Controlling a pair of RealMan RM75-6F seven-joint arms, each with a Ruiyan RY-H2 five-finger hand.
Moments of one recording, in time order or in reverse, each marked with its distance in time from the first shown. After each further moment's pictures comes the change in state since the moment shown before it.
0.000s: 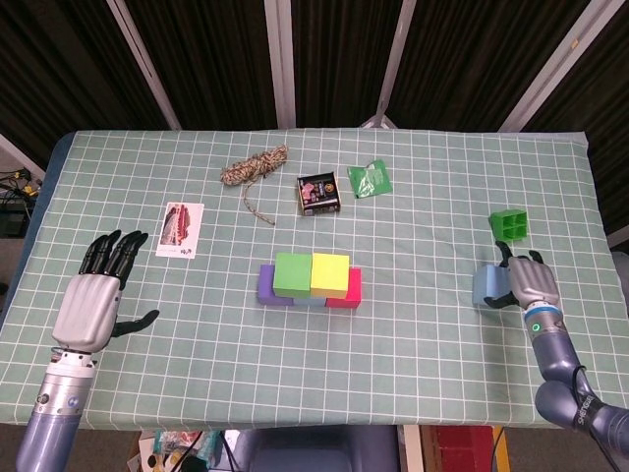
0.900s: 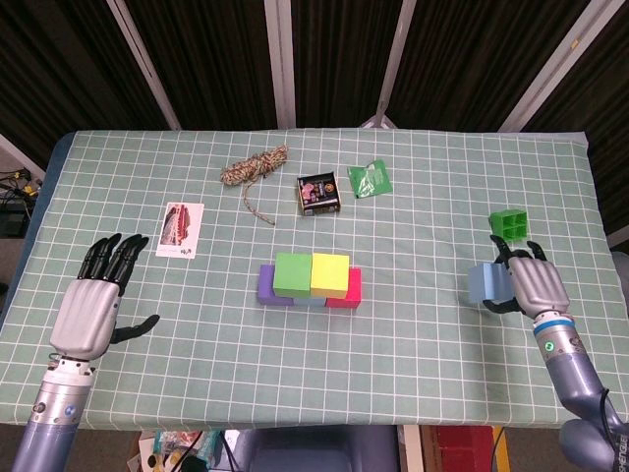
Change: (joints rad) left arm 0.046 0.012 -0.005 -0.033 0.066 -0.010 0.017; right arm -0.083 0.210 -0.006 -0.347 -0.233 0.165 0.005
